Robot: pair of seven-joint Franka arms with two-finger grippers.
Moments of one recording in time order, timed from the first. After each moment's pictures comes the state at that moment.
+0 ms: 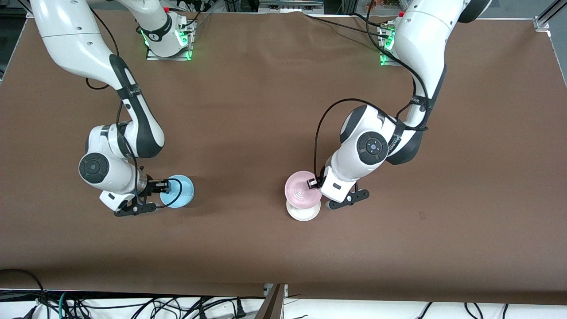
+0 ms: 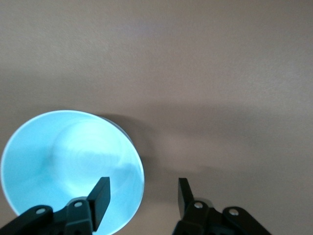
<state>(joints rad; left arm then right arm) -0.44 0.78 -0.07 -1.30 -0.19 2.18 -0.76 0.11 0.68 0.02 -1.62 -0.05 2.26 0.00</state>
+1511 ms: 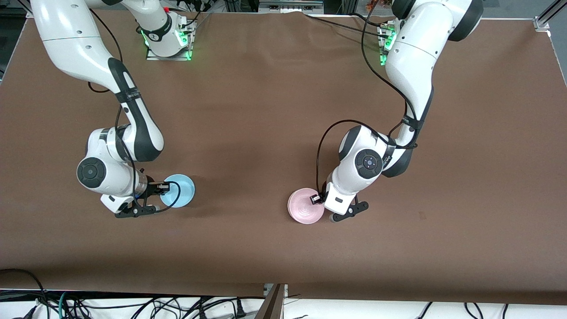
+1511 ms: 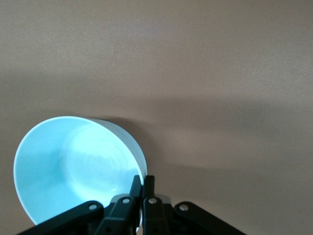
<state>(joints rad) -0.43 0.91 -0.05 -1.27 -0.19 2.33 -0.77 0.11 0.70 0.03 -1.58 0.01 2.22 0.00</state>
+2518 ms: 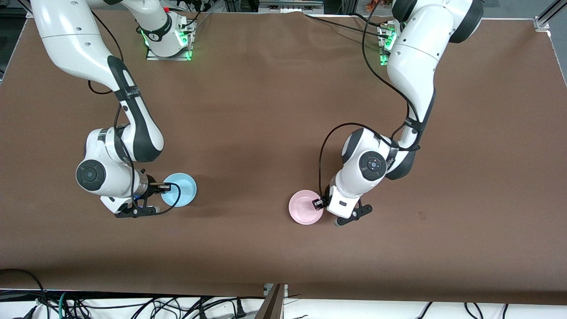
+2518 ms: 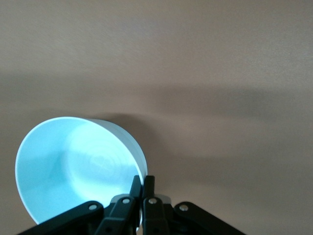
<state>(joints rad) -0.41 0.91 -0.04 -1.23 -0.19 2.33 -0.77 0.13 0.70 0.04 -1.50 0.01 2.10 0.10</state>
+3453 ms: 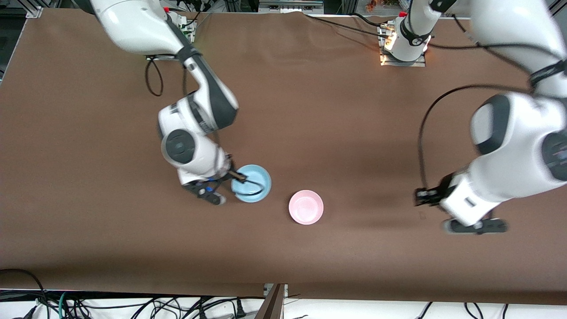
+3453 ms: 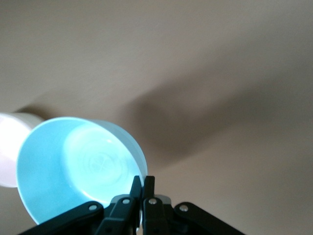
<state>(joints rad) -0.22 0.66 0.17 -0.90 -0.19 1.56 -0.11 0.49 0.76 0.07 -1.20 0.12 1.99 1.03</state>
